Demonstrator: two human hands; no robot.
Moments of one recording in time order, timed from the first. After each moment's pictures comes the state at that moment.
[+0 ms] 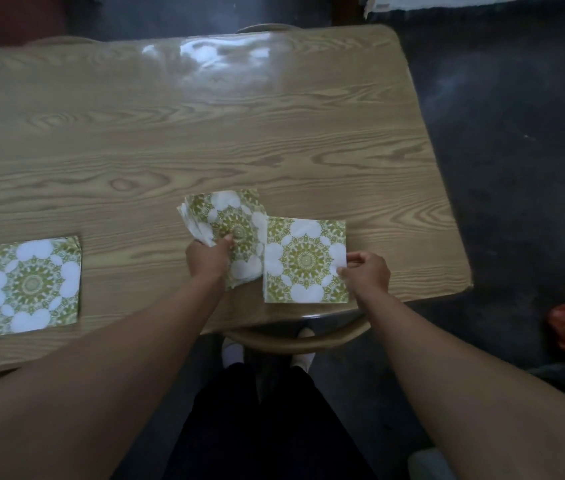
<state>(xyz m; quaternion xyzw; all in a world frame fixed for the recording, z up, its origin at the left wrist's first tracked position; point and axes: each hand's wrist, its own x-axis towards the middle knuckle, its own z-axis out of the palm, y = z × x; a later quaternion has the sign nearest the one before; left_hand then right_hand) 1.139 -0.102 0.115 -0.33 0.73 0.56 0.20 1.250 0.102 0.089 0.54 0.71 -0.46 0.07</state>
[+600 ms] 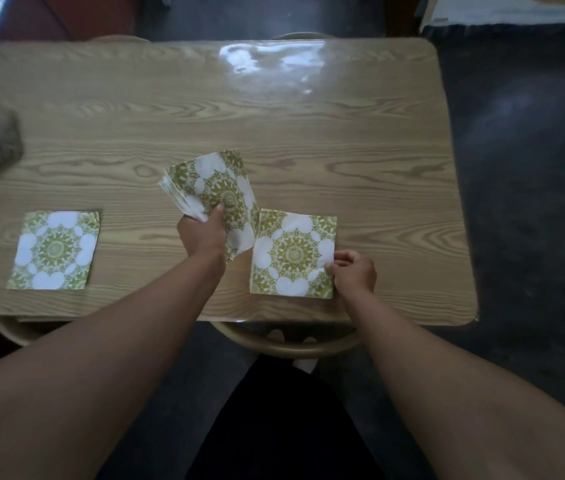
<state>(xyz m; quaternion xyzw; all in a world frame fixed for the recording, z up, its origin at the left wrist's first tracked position) 1.140 -0.060 0.156 -0.37 0.71 0.60 0.01 1.233 0.122 0.077 0.49 0.69 -0.53 0.08</state>
